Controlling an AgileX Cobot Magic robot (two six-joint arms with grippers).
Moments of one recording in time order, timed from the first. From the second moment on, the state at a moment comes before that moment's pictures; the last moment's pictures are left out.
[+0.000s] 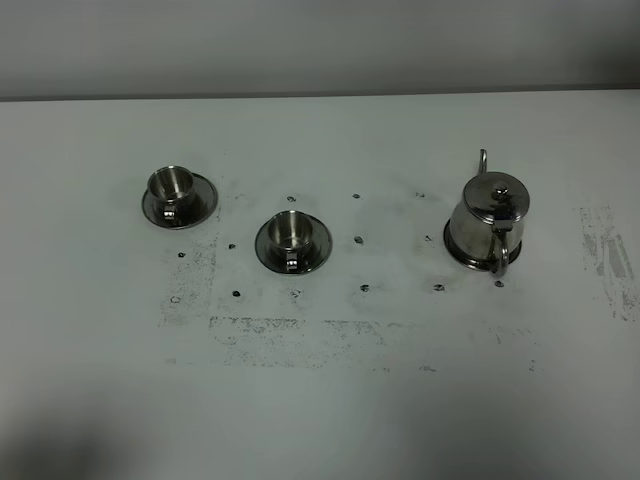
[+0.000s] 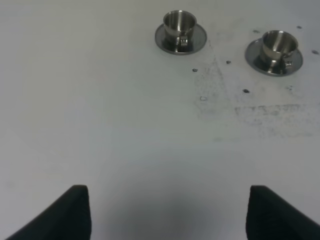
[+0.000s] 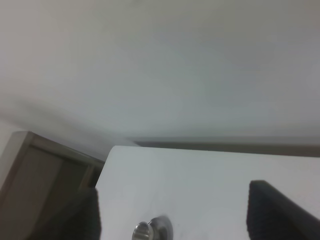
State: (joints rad) left arm 0.01 -0.01 -0.51 -0.10 1.07 0.13; right arm -0.40 2.21 -2.21 1.24 1.21 -0.52
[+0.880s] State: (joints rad) left arm 0.01 -0.01 -0.51 -0.12 1.07 0.12; right arm -0.05 1.90 -2.21 0.60 1.22 -0.44
